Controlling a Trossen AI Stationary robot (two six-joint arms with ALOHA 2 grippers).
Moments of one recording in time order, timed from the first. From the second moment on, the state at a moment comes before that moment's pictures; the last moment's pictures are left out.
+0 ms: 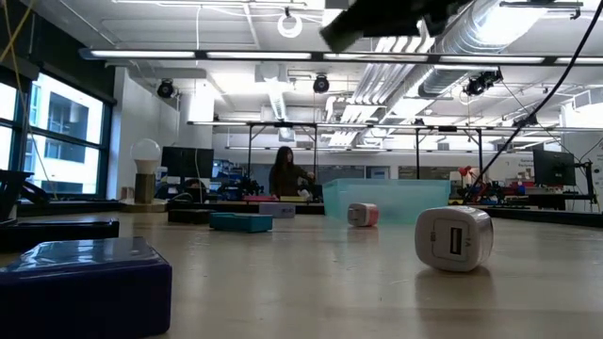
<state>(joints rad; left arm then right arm) -0.84 1.71 0.98 0.84 -1.22 0.02 0.50 1.58 0.89 0.33 0.96 0.08</state>
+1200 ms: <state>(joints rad) -0.85 1.71 0.98 0.75 -1.23 0.01 -0.38 1.56 0.89 -0.41 0.26 0.45</state>
